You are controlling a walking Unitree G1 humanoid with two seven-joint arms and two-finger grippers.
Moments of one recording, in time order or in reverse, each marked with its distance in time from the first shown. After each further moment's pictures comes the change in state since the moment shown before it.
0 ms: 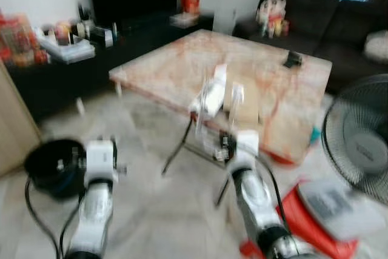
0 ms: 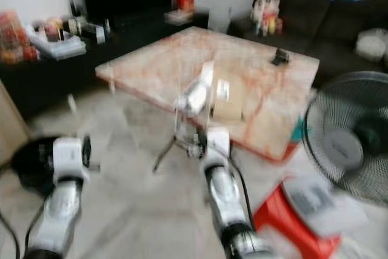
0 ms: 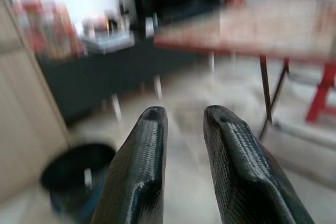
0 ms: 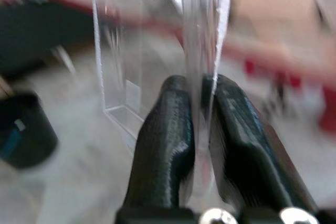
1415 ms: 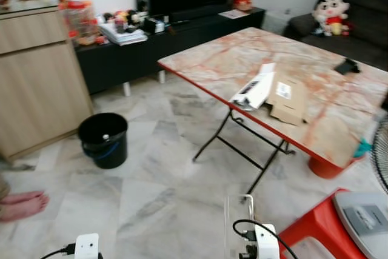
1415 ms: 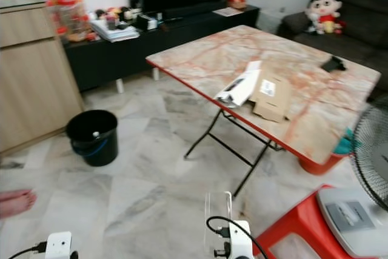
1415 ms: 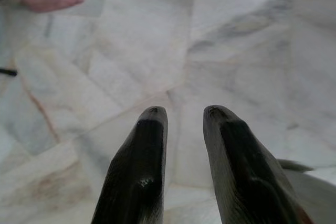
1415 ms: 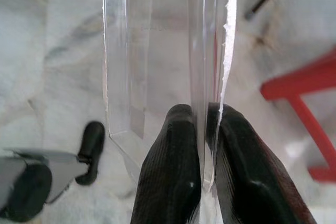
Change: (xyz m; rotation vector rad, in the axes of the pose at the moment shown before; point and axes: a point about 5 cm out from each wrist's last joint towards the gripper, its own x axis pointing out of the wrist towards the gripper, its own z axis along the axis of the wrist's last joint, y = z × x) left arm -0.116 0.036 -0.136 0.003 0.777 0.084; right arm -0.095 -0.030 -0.130 0.003 0.676 -0.101
